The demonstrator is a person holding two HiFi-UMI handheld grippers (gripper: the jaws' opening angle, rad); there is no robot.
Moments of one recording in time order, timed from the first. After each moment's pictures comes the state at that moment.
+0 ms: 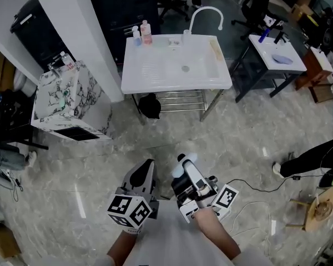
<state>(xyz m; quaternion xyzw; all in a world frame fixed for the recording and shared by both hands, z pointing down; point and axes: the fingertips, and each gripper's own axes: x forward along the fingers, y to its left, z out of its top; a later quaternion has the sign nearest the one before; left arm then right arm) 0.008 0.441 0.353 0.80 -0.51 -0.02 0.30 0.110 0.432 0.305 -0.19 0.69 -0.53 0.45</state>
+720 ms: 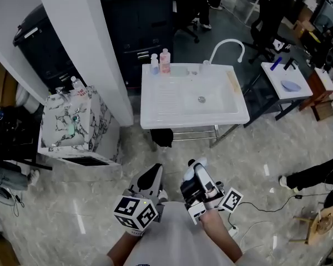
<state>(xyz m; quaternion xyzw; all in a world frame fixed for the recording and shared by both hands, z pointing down) -0.090 0.284 0.338 0.83 -0.48 -0.03 0.28 0.021 0.276 0.309 -0.21 0.69 -0.52 0.45</state>
